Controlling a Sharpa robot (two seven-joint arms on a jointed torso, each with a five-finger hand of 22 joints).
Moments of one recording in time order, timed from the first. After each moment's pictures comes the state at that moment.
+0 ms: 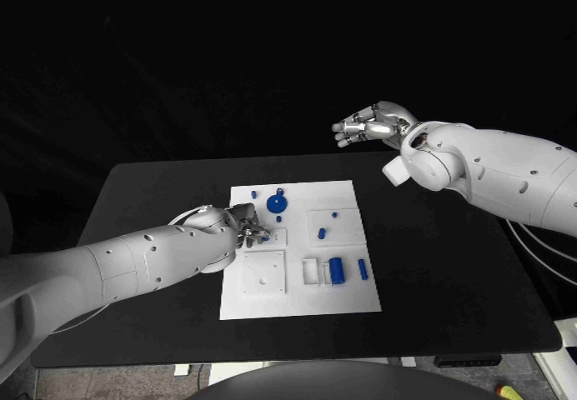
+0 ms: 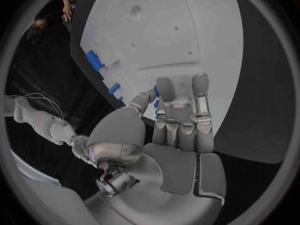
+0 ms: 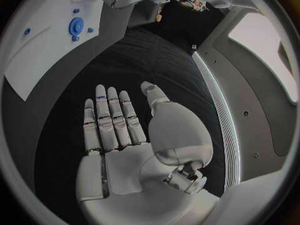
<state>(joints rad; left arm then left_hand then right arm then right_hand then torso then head) 1.13 -0.48 -0.24 1.12 -1.20 -0.23 -0.38 0.98 0.08 0.32 -0.16 0.55 1.31 0.00 0.06 0.53 1.46 -0.06 0.63 0.62 1.43 -0.11 1.17 0.69 0.05 1.31 -0.12 0.40 1.31 1.29 -0.68 -0.03 1.11 -0.54 -0.13 0.17 1.14 0.03 0.04 -0.11 0.53 1.01 0.16 0.07 0.06 1.08 0.14 0.06 0.06 1.09 0.14 0.07 0.06 0.01 0.68 0.15 0.06 0.06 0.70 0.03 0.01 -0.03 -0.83</state>
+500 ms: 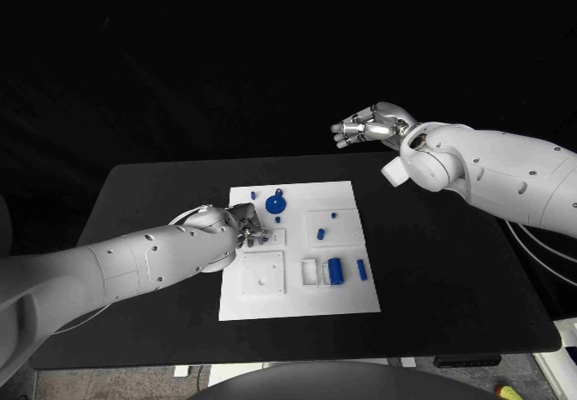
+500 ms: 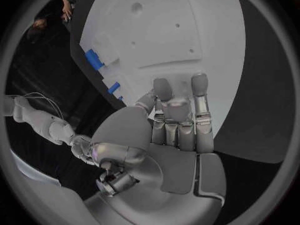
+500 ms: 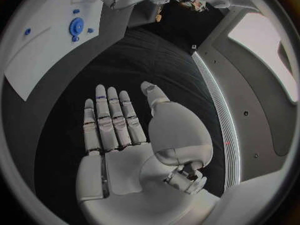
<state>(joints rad) 1.14 -0.47 -0.24 1.11 -1.19 -0.23 -0.37 1.10 0.13 0.22 -0.07 0.13 1.33 -0.01 0.06 0.51 1.47 -0.07 0.63 0.63 1.43 -0.11 1.17 0.67 0.05 1.32 -0.11 0.38 1.31 1.29 -0.68 -0.03 1.12 -0.54 -0.13 0.17 1.14 0.03 0.04 -0.11 0.53 1.01 0.16 0.07 0.06 1.08 0.14 0.06 0.06 1.09 0.14 0.07 0.06 0.01 0.68 0.15 0.06 0.06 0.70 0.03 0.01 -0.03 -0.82</state>
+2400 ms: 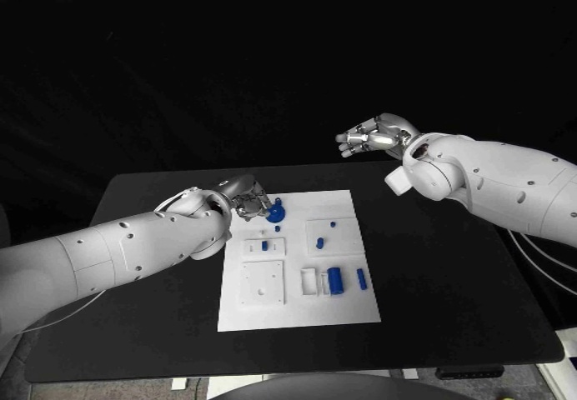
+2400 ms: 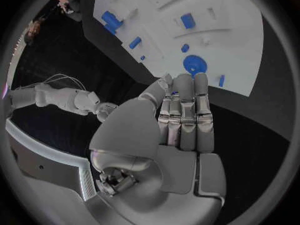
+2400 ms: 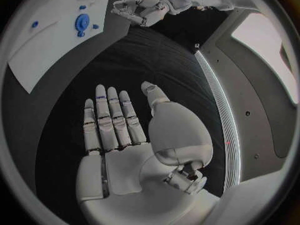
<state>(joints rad) 1.22 -0.54 -0.19 1.18 -1.18 -0.40 -0.11 1.38 0.01 0.21 -0.26 0.18 1.16 0.09 0.06 0.15 1.33 0.03 0.06 0.06 1.31 -0.05 0.87 0.48 0.05 1.24 -0.07 0.17 1.31 1.29 -0.69 -0.03 1.09 -0.54 -0.13 0.17 1.14 0.03 0.03 -0.10 0.53 1.01 0.16 0.07 0.06 1.08 0.14 0.06 0.06 1.09 0.14 0.07 0.06 0.01 0.68 0.15 0.06 0.06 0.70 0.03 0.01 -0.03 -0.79</state>
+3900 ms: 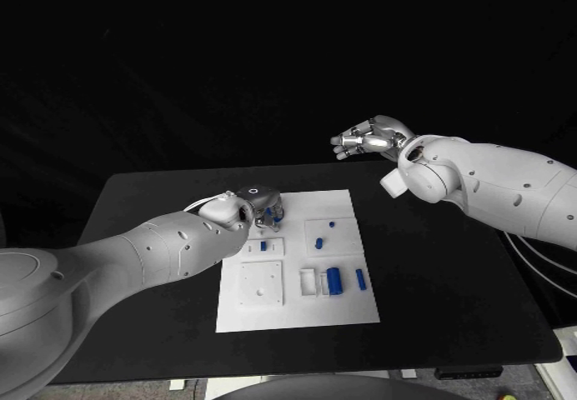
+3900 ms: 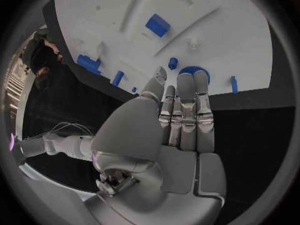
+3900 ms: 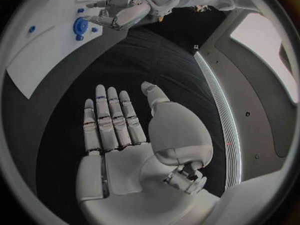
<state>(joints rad) 1.17 -0.31 -0.24 0.84 -1.51 -0.32 -0.02 1.40 0.03 -0.02 -0.19 0.09 1.14 0.08 0.06 0.07 1.19 0.06 0.06 0.06 1.33 -0.04 0.89 0.47 0.06 1.30 -0.05 0.08 1.27 1.29 -0.67 -0.03 1.11 -0.55 -0.14 0.17 1.14 0.03 0.03 -0.10 0.55 1.01 0.16 0.07 0.06 1.08 0.14 0.06 0.06 1.09 0.14 0.07 0.06 0.01 0.68 0.15 0.06 0.06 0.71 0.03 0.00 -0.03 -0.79</state>
